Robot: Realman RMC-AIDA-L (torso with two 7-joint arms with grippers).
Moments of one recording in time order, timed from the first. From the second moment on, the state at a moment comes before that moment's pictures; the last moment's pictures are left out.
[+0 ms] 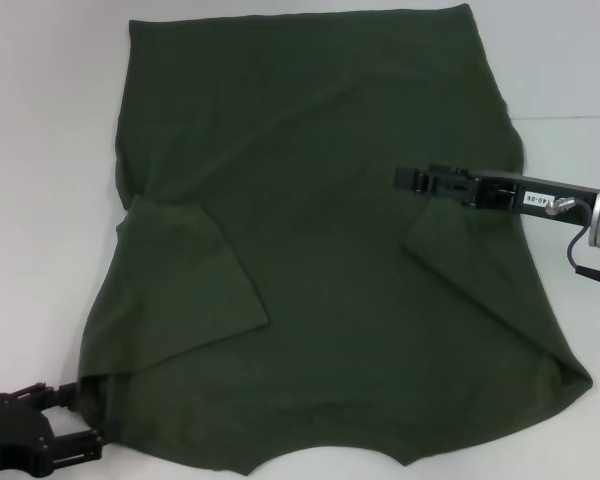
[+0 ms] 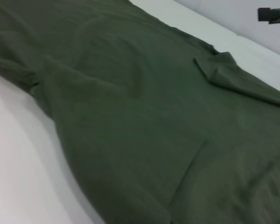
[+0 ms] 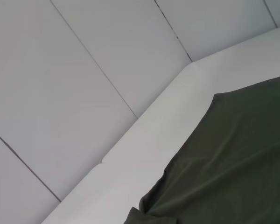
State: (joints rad) left arm -0.20 -2.16 0.58 0.88 2.18 1.50 -1.43; right arm 0.61 2.07 -0.70 -0.60 -1.86 -1.30 1.82
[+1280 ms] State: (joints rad) left arm -0.24 -2.16 0.58 0.88 2.18 1.48 -1.46; right arm 0.61 2.07 -0.70 -0.60 -1.85 -1.30 1.82
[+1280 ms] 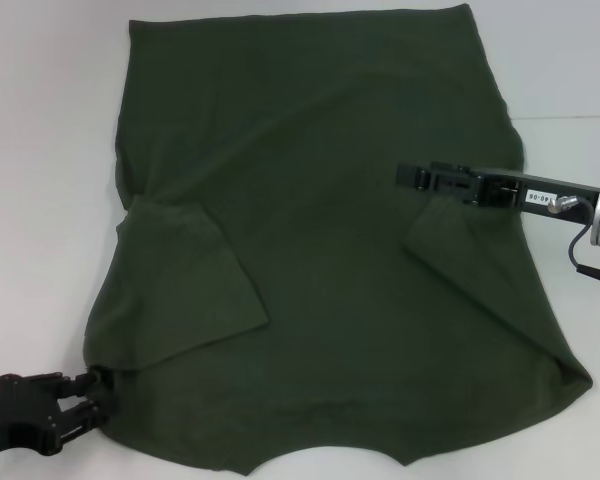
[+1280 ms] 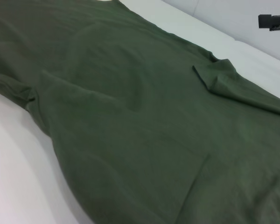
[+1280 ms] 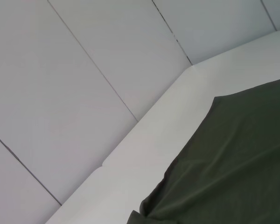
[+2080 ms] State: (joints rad) left arm -0.24 -2.16 0.58 0.90 2.18 1.47 -1.48; right arm 0.61 2.06 -0.70 -0.60 -1.85 -1.30 1.82
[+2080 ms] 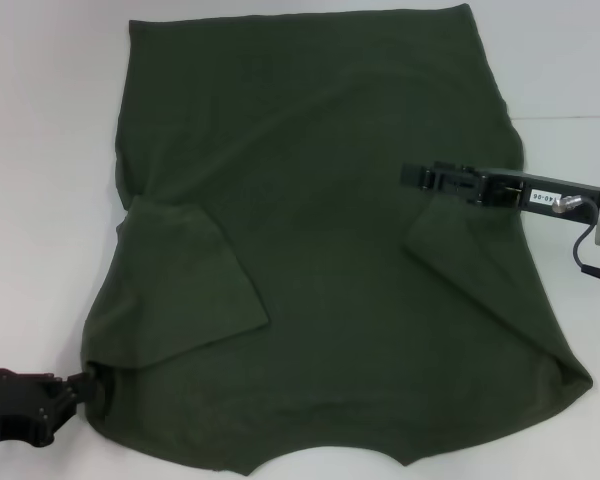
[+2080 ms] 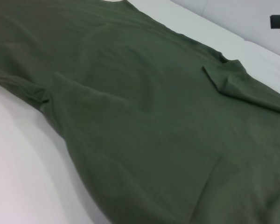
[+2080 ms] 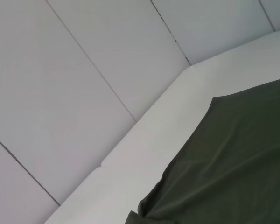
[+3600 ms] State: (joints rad) left arm -0.25 -2.17 0.59 0.91 2.17 1.51 -1.54; right arm 0.30 1.91 -0.57 -0.62 -2.12 -1.59 2.11
